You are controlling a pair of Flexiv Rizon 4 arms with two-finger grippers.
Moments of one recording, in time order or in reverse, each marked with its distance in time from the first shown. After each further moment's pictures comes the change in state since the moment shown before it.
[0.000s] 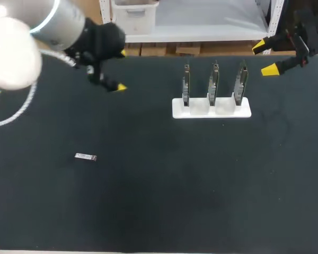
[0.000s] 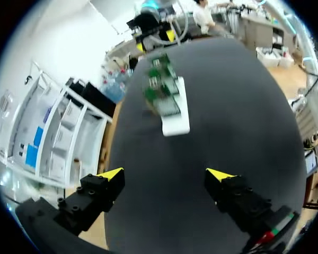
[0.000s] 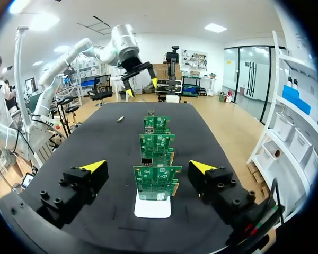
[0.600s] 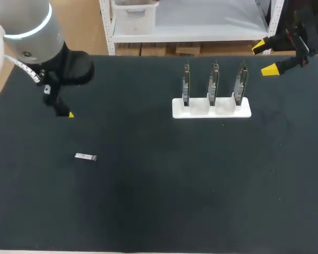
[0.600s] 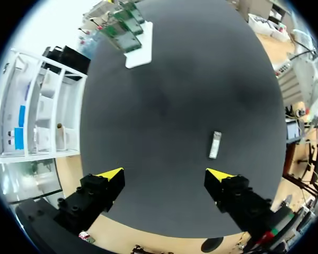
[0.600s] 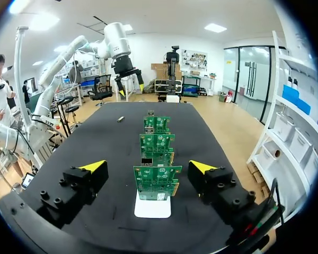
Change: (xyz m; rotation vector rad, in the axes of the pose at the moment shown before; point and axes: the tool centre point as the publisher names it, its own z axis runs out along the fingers) left arm 0.102 -0.071 -0.047 0.171 0.380 0.041; right arm 0.000 0.000 0.000 0.000 0.000 0.000
